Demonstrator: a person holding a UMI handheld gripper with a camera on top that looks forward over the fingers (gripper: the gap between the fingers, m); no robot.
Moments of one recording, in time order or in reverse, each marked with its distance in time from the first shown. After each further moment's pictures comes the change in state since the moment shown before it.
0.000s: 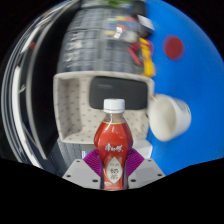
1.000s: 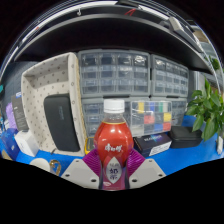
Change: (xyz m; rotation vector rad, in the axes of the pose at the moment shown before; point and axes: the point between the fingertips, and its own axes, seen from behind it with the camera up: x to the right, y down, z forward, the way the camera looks) arm 0.072 -0.295 -0.019 0.150 0.367 -1.454
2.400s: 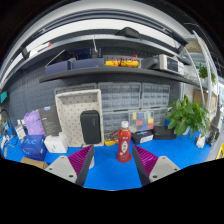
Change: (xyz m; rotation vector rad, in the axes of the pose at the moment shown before) arm -0.065 -0.053 -0.253 -0.010 0.060 0.028
